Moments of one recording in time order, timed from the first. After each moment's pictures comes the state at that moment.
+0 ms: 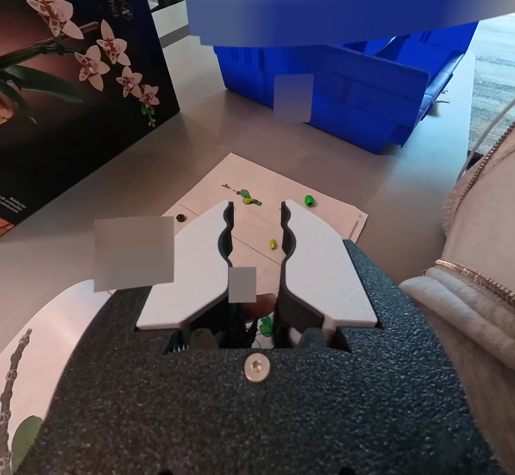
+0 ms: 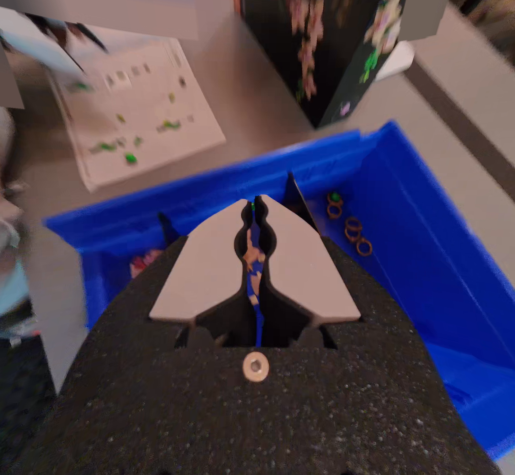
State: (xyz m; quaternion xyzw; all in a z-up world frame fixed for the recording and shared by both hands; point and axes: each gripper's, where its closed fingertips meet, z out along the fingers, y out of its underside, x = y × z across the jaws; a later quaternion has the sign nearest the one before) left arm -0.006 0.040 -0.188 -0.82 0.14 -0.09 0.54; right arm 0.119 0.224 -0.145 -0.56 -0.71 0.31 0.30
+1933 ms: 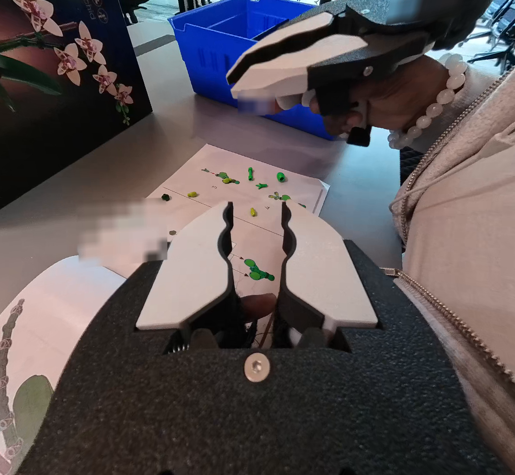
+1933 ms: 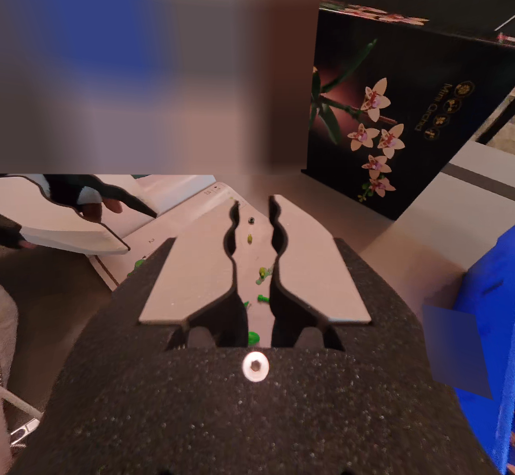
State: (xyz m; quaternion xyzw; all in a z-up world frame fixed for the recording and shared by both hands) left arm -0.014 -0.005 -0.185 -0.79 0.18 -0.16 0.56; right arm -0.004 0.074 -0.148 -0.61 -0.52 0.35 0.49
